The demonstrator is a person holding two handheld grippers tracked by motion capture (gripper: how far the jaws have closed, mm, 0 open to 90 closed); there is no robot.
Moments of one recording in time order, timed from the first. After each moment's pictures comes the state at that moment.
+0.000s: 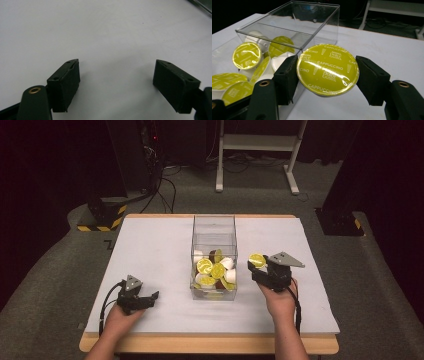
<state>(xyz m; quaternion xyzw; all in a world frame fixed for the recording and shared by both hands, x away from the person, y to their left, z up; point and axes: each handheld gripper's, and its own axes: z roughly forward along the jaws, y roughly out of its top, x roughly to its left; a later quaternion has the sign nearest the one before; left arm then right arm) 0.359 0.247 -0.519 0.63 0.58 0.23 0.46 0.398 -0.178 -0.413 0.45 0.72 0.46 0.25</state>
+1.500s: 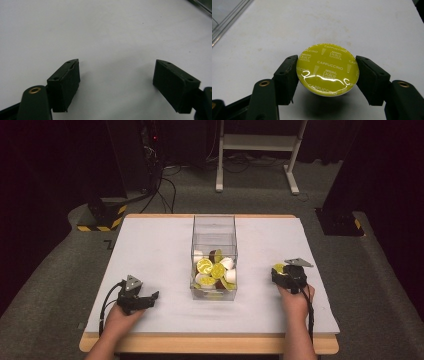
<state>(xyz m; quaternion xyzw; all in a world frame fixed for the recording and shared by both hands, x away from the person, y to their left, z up) 0.359 0.247 -0.519 0.63 0.58 0.23 0.46 0.438 -0.244 -0.486 0.57 0.71 0.32 0.27</state>
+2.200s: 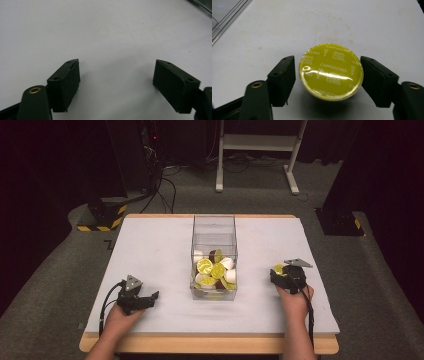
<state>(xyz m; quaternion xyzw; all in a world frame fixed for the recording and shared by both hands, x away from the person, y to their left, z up) 0.359 0.247 -0.519 0.63 0.58 0.23 0.46 0.438 -0.243 -0.489 0.57 0.71 0.32 0.27</state>
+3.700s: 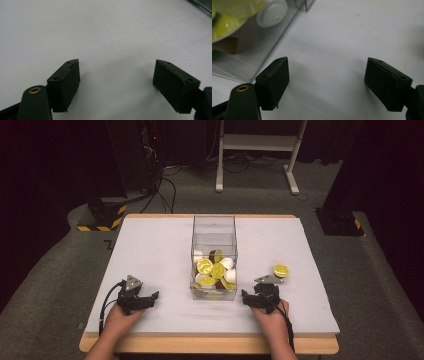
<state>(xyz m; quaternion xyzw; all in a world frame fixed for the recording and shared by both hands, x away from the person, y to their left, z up) 0.359 0.247 -0.519 0.63 0.58 0.23 0.46 0.383 -0.162 -0.500 0.51 0.78 0.32 0.20</state>
